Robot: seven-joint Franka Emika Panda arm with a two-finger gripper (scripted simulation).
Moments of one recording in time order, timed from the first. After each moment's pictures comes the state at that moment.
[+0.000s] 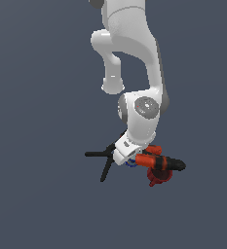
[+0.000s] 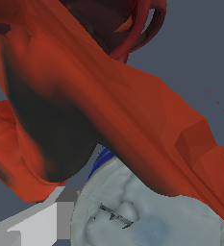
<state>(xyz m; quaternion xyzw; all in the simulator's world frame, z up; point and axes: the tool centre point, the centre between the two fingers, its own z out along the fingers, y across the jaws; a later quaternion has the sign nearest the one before) 0.054 0.091 0.083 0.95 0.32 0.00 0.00</state>
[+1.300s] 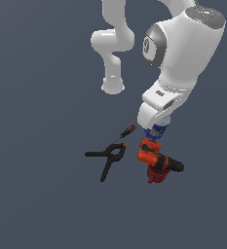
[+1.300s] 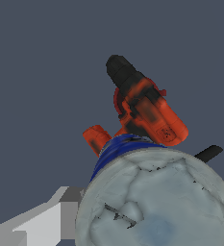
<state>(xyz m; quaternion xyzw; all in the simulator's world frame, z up) 0.013 0.162 0.265 0.95 0.32 0.00 0.00</state>
